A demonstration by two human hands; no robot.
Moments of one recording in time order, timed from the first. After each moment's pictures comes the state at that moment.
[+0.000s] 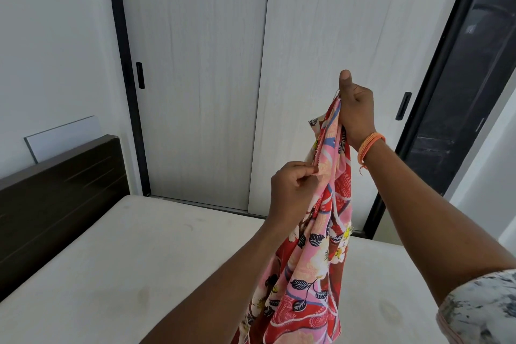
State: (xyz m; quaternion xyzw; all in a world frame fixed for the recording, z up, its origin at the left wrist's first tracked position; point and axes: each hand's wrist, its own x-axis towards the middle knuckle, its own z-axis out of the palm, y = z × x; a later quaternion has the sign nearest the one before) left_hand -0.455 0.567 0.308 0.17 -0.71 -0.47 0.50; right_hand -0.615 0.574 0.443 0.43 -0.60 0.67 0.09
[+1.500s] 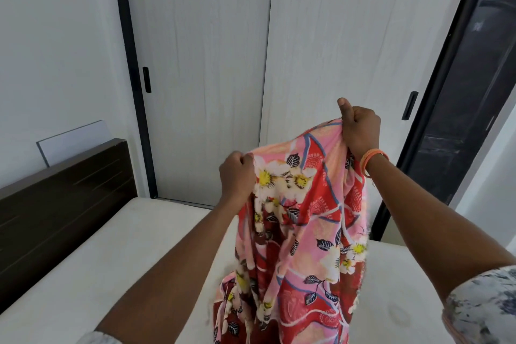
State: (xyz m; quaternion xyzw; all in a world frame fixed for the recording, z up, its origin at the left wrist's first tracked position) left_hand -0.413 0.470 0.321 0.42 -0.69 -0.37 0.46; right_hand -0.635 0.580 0.407 0.39 -0.72 0.56 0.14
